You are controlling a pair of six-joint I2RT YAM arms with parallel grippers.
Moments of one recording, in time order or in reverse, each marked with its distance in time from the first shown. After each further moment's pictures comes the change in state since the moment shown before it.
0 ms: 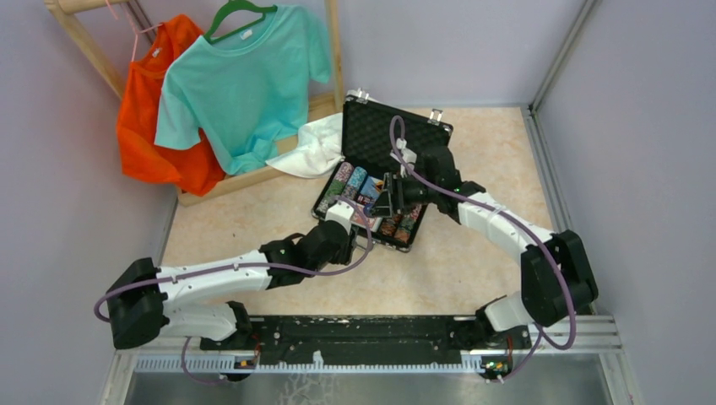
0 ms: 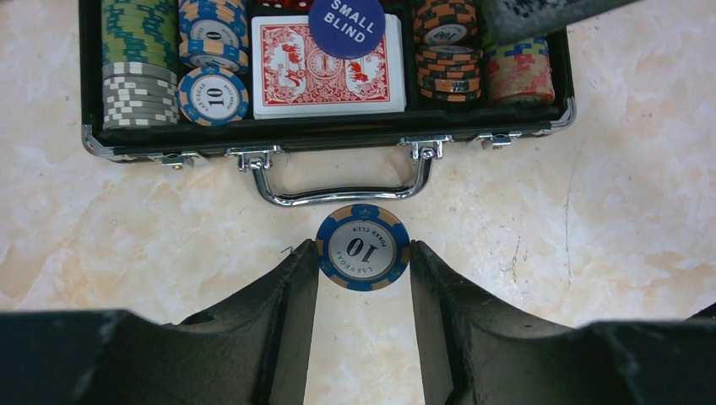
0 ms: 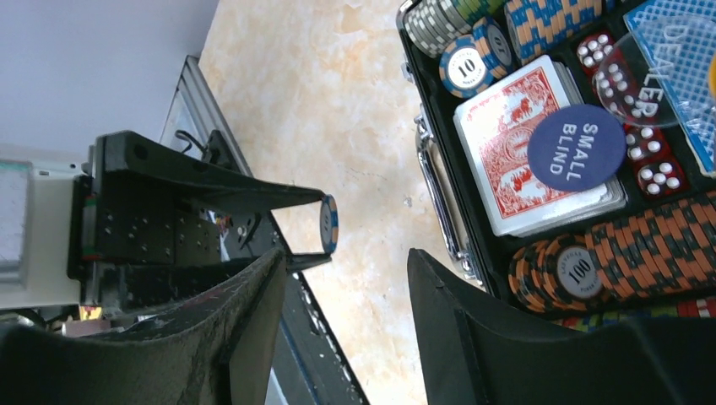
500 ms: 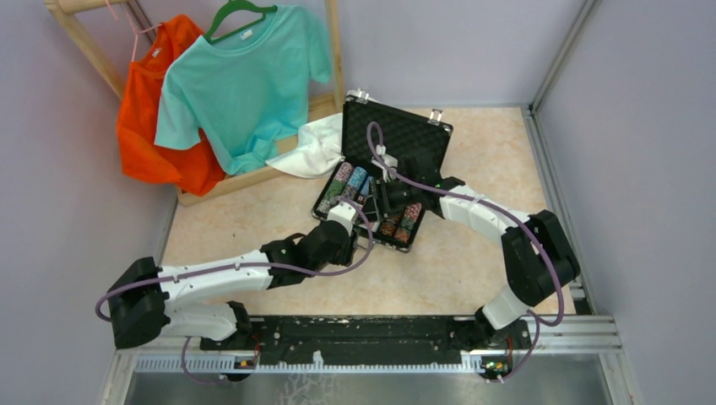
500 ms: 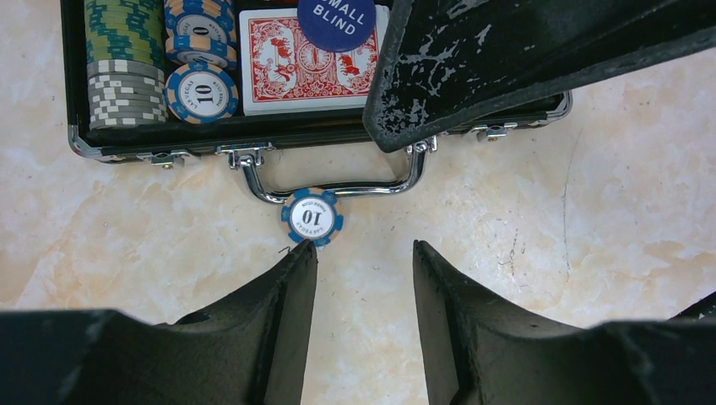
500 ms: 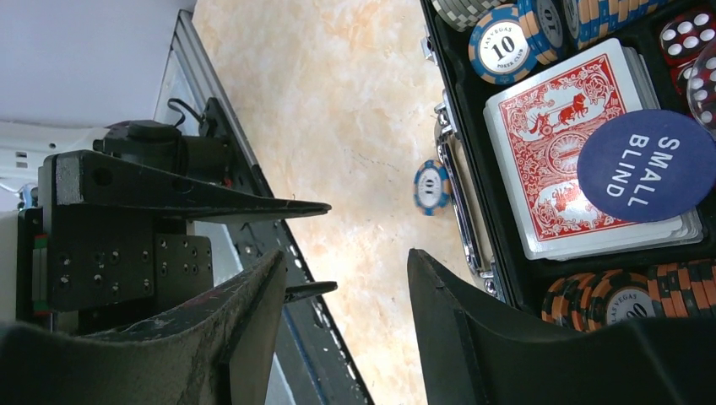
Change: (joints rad) left arm 0.000 0.010 0.002 -0.001 0.032 0.013; right arm 0.082 0.145 0.088 -0.031 -0.016 -0.019
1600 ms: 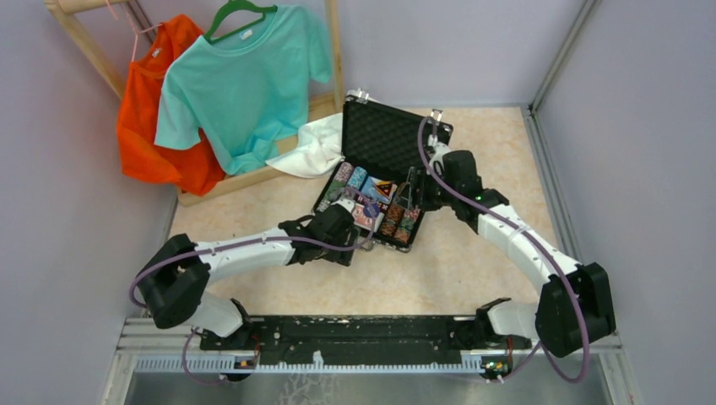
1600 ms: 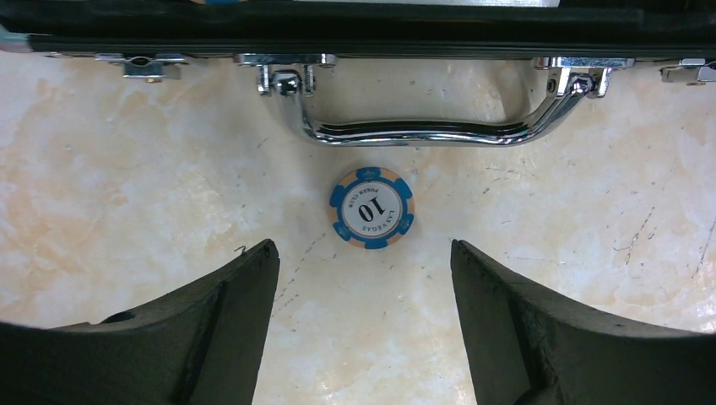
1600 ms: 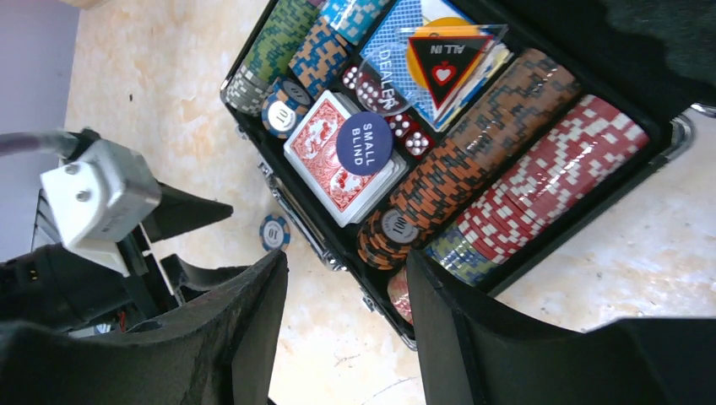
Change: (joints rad) left arm 0.187 0.216 0.090 -0.205 0.189 -0.053; right arm -0.133 -0.299 -0.133 -0.084 0.411 0.021
